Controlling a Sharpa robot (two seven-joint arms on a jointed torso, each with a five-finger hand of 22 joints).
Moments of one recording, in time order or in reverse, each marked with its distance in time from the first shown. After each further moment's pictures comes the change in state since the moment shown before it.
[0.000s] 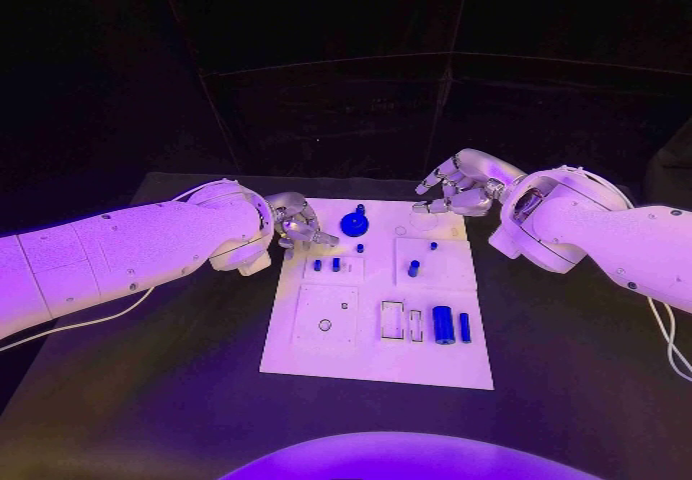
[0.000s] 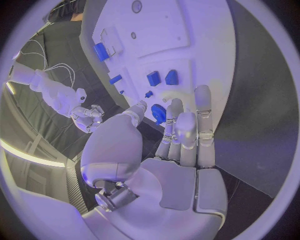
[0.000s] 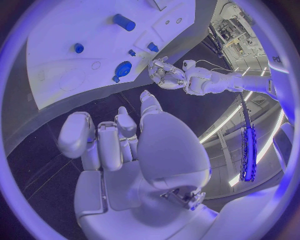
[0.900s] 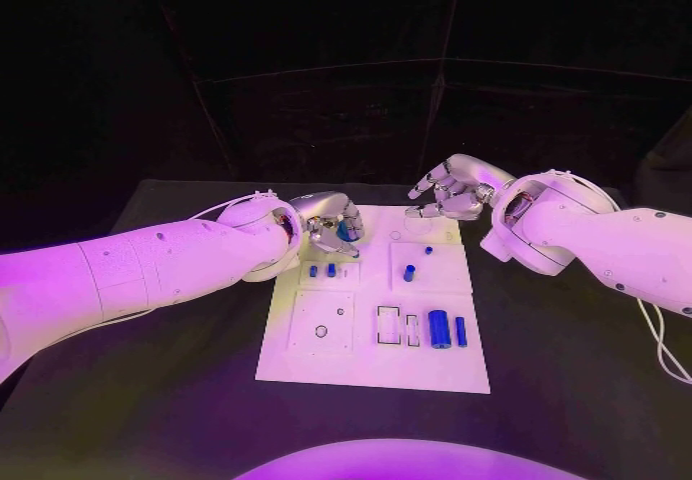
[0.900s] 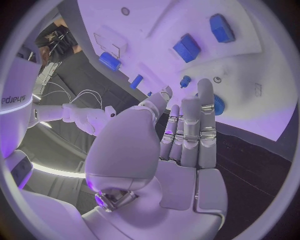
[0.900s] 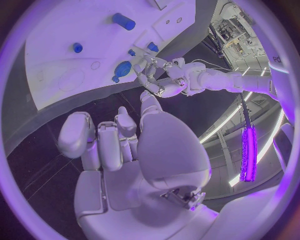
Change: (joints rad) left arm -0.016 0.152 -0.049 -0.136 -0.252 -0.150 0.433; left_hand 0.377 -0.008 0.038 -0.190 -0.001 0.140 0.025 -0.316 -0.280 -0.095 0.044 -0.321 -0.412 0.034 0.026 -0.132 -0.131 0.000 0.127 0.022 -0.174 -0.151; right arm 0.000 0.009 0.000 -0.006 0.000 -0.001 0.000; right_hand 0.000 0.000 -0.003 0.003 0.004 0.000 0.000 0.000 0.000 -0.004 0.004 0.000 -0.002 0.000 0.000 0.000 0.000 0.000 0.000 0.000 0.000 -0.001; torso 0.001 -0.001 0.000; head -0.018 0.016
